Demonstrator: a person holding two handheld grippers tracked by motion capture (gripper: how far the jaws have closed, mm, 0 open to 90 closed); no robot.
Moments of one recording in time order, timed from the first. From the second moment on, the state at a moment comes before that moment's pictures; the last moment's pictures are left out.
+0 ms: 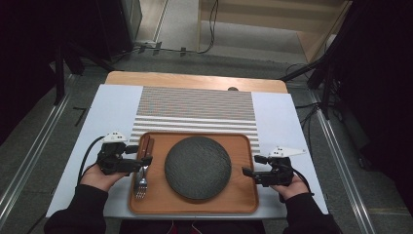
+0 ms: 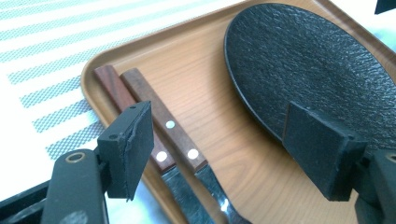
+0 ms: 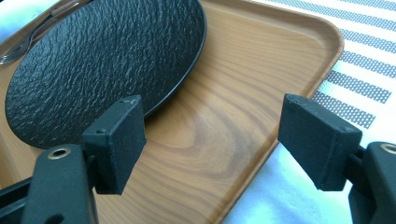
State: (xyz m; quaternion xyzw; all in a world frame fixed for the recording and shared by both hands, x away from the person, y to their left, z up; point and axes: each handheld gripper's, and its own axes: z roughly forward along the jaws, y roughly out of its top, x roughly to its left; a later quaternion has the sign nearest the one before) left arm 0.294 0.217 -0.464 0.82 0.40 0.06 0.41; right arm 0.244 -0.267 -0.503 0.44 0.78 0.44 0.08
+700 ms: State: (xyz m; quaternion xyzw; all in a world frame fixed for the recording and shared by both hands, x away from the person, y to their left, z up) left arm 0.296 0.241 -0.474 0.82 0.42 0.07 0.39; right arm 0.245 -0.268 -0.505 0.45 0.78 0.43 0.08
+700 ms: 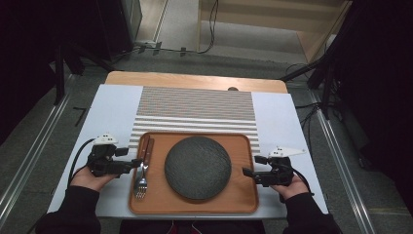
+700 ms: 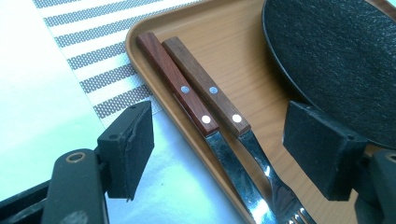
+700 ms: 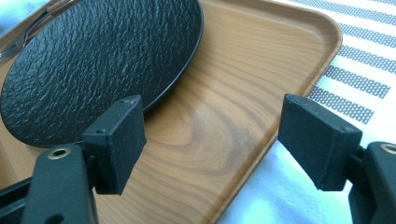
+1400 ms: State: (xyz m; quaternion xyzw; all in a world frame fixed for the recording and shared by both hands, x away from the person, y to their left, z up) left arm 0.299 0.238 -0.478 0.82 0.41 0.07 0.39; right arm 0.245 -0.267 -0.505 0.44 0.78 0.43 0.08
